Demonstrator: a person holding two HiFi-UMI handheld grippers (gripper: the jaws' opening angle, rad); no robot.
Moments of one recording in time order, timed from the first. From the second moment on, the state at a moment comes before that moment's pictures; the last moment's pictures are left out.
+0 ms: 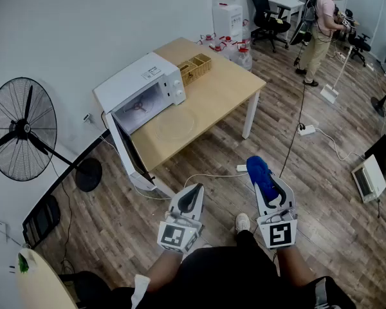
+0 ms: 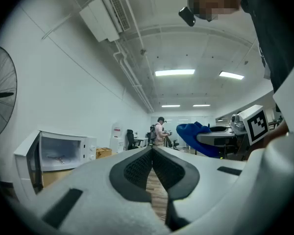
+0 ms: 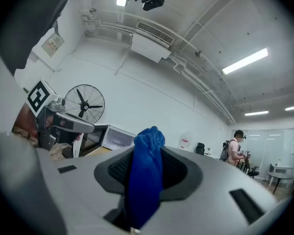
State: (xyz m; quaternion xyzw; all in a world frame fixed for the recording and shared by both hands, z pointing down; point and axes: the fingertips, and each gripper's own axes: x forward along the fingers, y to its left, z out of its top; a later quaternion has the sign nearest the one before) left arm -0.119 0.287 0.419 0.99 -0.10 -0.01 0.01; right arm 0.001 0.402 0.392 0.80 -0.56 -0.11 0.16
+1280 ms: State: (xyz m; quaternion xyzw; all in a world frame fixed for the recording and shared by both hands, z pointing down) left arm 0.037 0.198 0.425 0.97 -0.23 0.02 0.01; right arm 0.186 0.265 0.404 0.72 -0.69 -0.10 0.09
